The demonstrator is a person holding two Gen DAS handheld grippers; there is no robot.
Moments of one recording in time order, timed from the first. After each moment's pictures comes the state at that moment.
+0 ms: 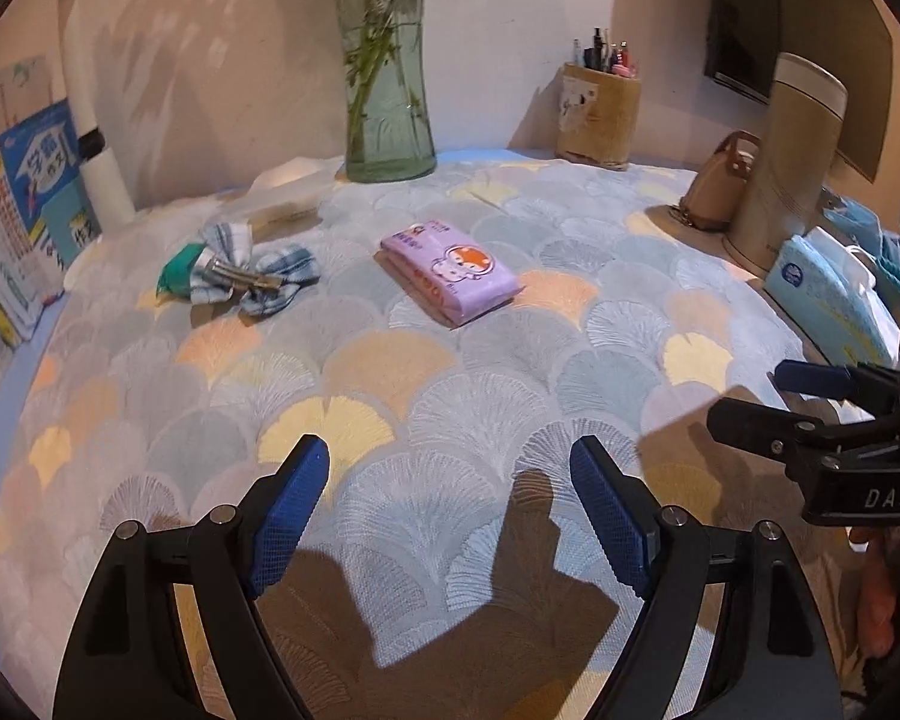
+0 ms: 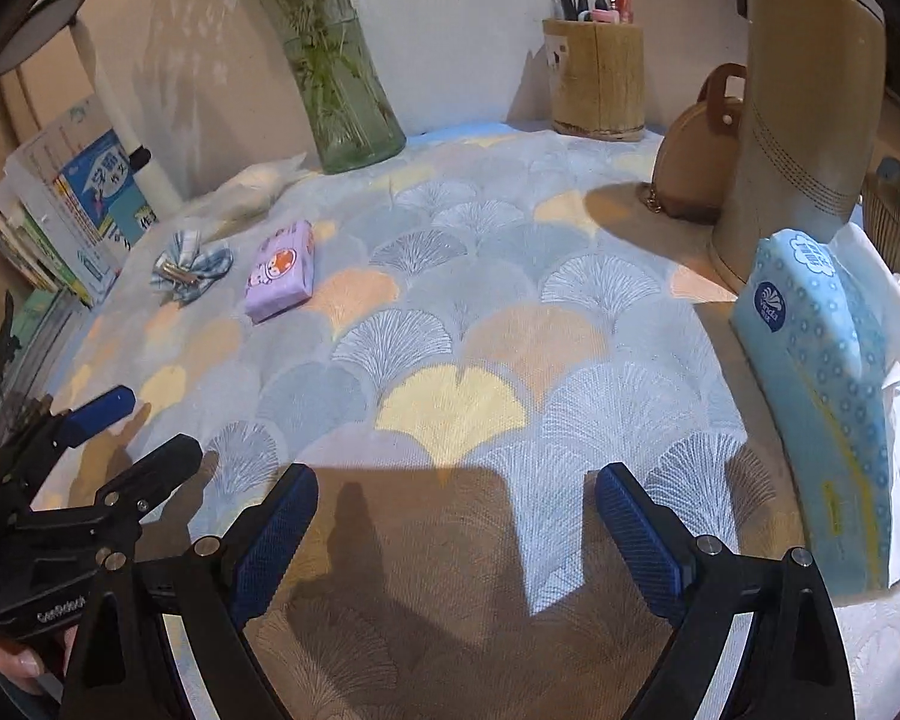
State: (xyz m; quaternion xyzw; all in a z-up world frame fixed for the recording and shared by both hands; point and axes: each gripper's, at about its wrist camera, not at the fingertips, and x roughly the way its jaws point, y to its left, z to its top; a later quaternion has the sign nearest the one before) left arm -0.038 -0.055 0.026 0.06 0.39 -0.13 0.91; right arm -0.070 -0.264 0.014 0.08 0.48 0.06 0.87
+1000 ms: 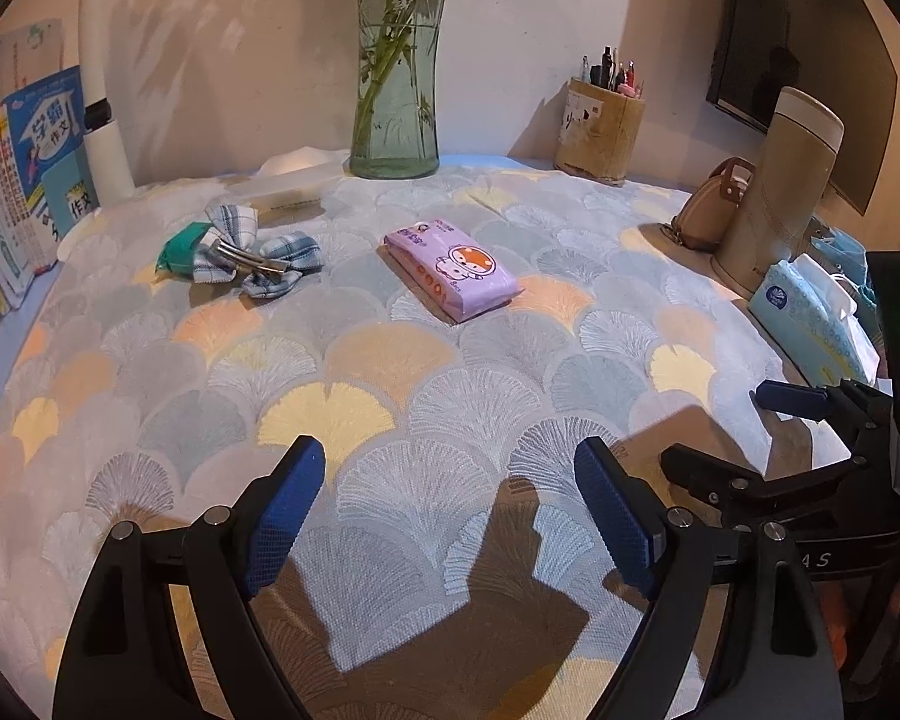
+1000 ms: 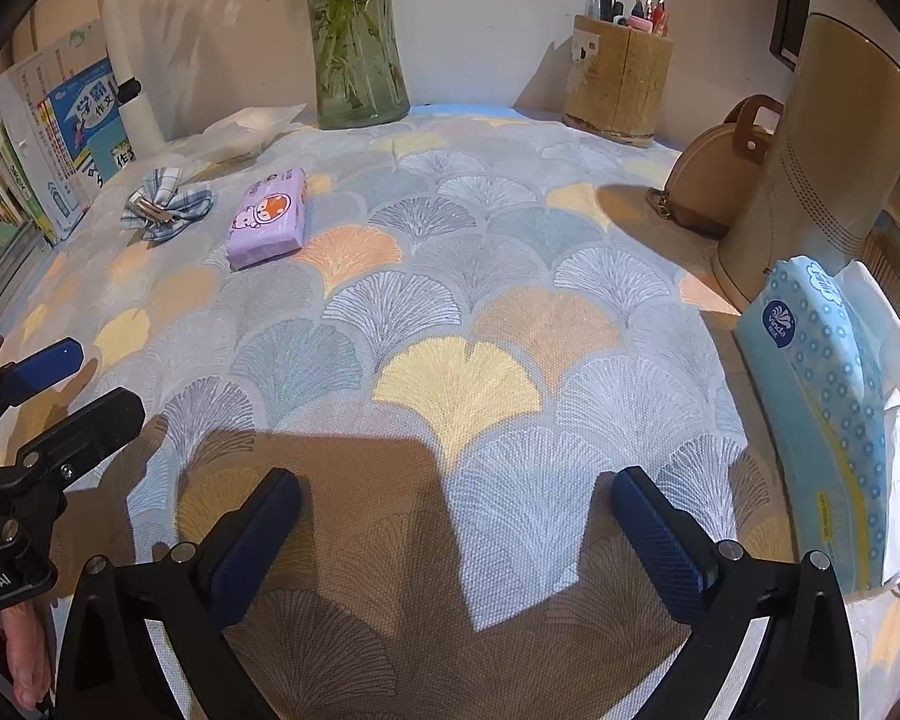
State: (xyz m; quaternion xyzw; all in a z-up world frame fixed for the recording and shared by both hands) left arm -0.042 -0.041 0.028 0.03 0.40 -0.15 0.91; right arm -0.068 -0.238 0.003 0.00 0.50 0.03 0.87
